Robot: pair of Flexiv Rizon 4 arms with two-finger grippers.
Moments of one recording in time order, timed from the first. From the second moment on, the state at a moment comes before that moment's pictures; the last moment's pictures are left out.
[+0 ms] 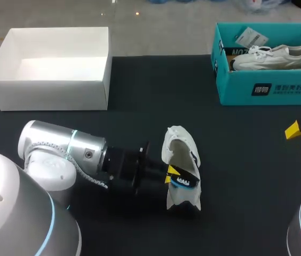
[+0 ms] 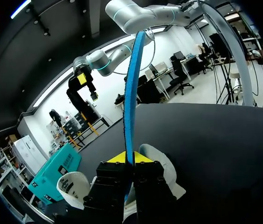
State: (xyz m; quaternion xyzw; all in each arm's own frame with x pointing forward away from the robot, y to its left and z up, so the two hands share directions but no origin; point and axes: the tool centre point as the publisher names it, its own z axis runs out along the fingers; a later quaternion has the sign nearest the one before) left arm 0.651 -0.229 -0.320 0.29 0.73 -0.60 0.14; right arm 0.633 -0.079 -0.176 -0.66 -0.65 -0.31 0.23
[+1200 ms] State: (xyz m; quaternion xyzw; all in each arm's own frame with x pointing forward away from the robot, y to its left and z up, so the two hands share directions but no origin) left arm 0.653 -0.233 -0.315 0.30 0.72 -0.61 0.14; right arm 0.633 -0.079 -0.176 -0.66 -0.65 -0.31 0.23
